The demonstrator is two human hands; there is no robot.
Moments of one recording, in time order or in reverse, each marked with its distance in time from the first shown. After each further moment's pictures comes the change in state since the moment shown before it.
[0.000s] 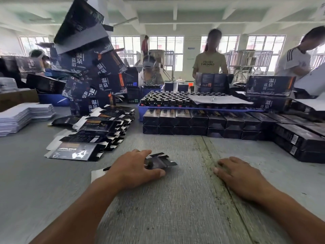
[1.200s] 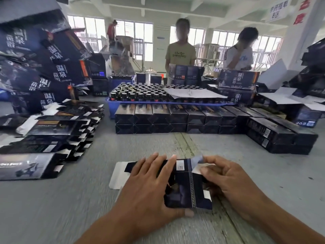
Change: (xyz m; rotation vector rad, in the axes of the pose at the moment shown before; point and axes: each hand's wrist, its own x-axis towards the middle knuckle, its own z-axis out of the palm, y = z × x) left_hand -0.003 0.052 0.046 0.025 0.154 0.491; right_hand -0.029 -0.030 -0.002 1.131 0.051 -0.021
